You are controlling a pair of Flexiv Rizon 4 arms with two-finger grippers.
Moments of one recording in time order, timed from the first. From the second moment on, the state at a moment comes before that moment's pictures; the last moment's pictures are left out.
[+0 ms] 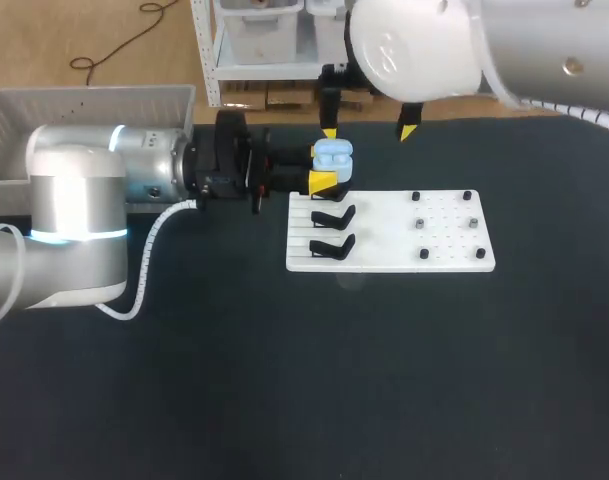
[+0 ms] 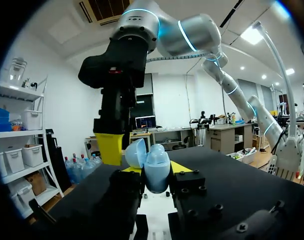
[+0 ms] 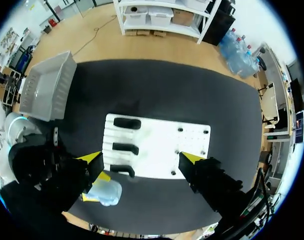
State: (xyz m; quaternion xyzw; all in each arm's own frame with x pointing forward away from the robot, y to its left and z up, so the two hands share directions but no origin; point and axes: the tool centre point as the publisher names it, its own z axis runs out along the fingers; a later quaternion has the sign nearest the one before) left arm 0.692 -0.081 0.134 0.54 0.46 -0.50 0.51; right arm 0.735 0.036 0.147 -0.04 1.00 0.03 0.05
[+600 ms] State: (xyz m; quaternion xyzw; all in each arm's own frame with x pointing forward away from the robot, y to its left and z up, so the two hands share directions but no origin) left arm 0.692 -0.081 0.134 0.54 0.46 -0.50 0.51; right arm 0.721 0.037 0.159 -0.04 1.00 0.02 0.06
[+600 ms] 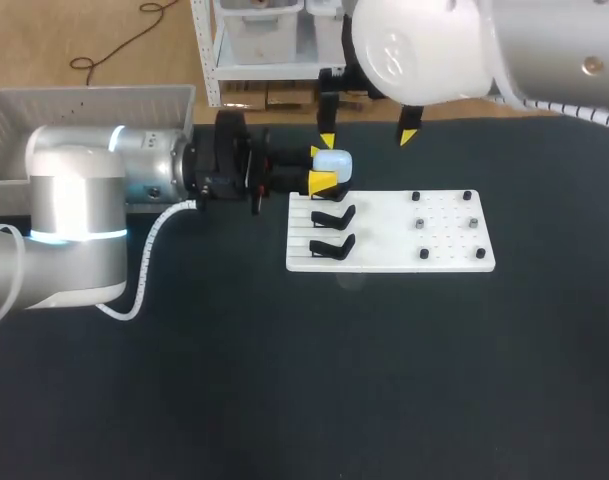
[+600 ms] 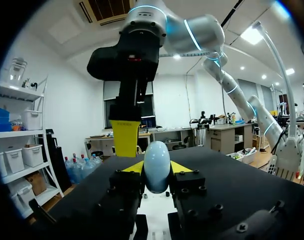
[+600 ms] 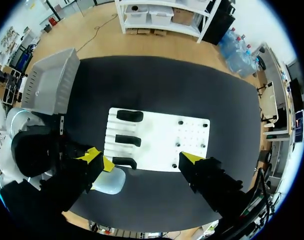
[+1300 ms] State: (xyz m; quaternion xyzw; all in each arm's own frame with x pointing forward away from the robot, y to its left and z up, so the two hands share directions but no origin) left arm 0.707 -0.064 0.151 0.52 0.50 -0.49 0.50; right arm 0.649 0.016 0.255 -0.12 0.98 0.05 0.13
